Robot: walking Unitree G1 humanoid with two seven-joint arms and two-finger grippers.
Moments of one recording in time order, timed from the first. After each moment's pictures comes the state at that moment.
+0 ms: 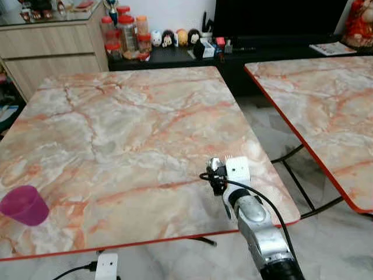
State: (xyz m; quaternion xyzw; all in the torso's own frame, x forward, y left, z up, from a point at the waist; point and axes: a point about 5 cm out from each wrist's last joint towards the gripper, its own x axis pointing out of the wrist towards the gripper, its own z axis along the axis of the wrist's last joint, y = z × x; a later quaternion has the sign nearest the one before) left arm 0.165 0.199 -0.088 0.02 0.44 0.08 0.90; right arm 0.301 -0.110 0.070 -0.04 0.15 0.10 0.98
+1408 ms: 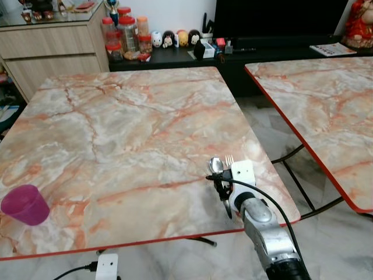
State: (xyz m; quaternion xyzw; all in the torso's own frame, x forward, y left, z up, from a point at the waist) left arm 0.165 0.198 -0.088 0.02 0.44 0.08 0.90; right arm 0.303 -0.119 0.062 -0.03 0.18 0.10 0.98
